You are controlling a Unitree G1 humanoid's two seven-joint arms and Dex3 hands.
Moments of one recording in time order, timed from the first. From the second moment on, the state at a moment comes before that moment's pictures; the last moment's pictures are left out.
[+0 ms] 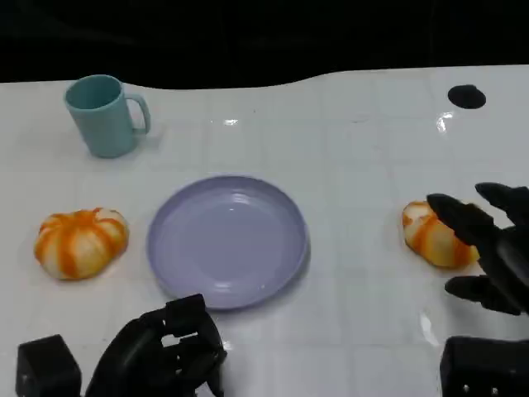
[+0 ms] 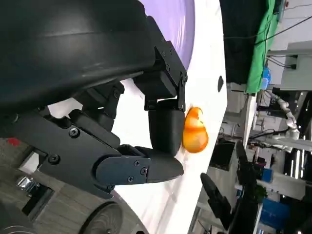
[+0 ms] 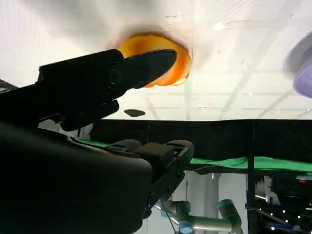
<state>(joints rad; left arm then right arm) 0.03 0.03 0.00 0.42 -0.30 -0.32 -0.67 -0.11 -0.45 0.21 0.10 -0.92 -0.14 -0.20</state>
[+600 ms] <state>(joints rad) 0.03 0.02 0.00 0.42 -0.30 -0.32 -0.67 -0.35 -0.43 0.34 0.39 -0.93 -0.09 -0.18</state>
